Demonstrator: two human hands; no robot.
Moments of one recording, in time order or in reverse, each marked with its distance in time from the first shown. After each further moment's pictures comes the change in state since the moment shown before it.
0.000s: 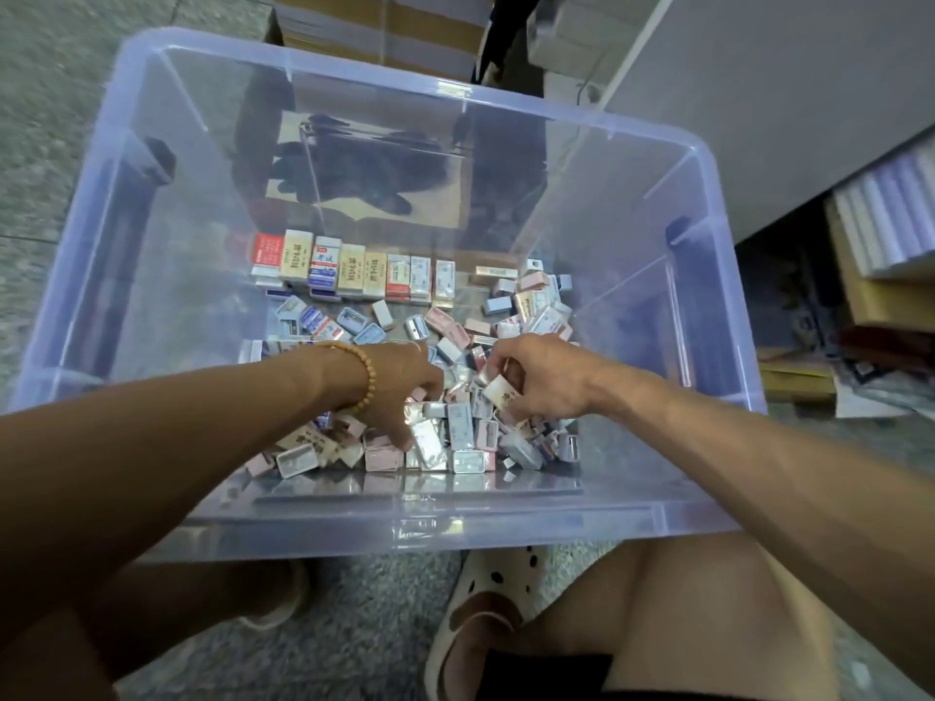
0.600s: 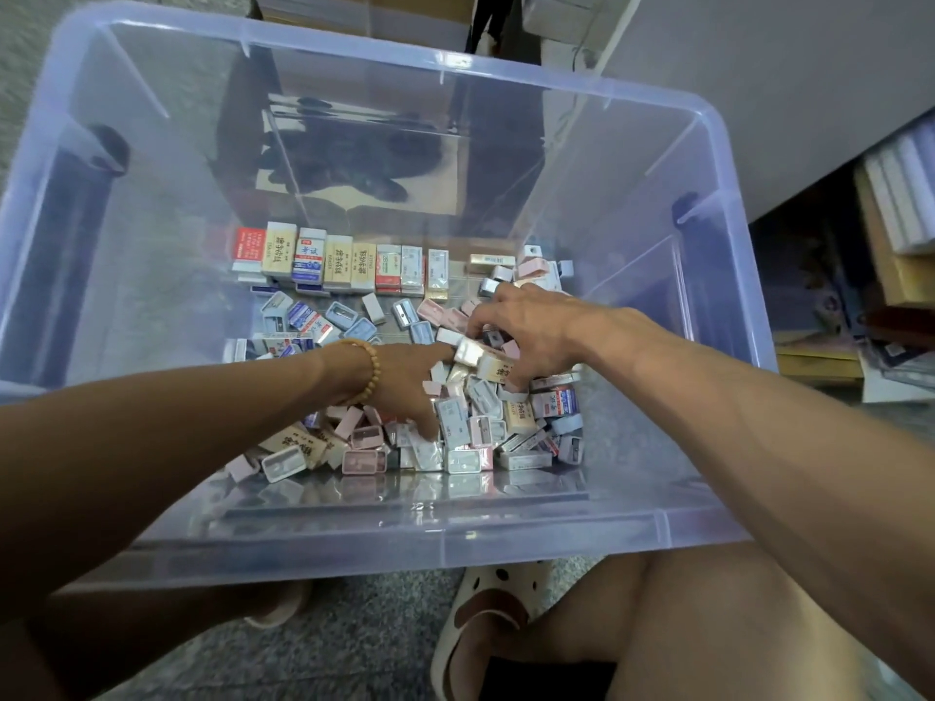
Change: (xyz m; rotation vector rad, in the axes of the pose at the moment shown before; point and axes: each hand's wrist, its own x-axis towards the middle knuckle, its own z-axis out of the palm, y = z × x) left_hand 0.022 0.007 -0.002 -0.466 -0.040 -0.109; right_hand 0.034 0.002 -0.027 -0.340 -0.070 -0.039
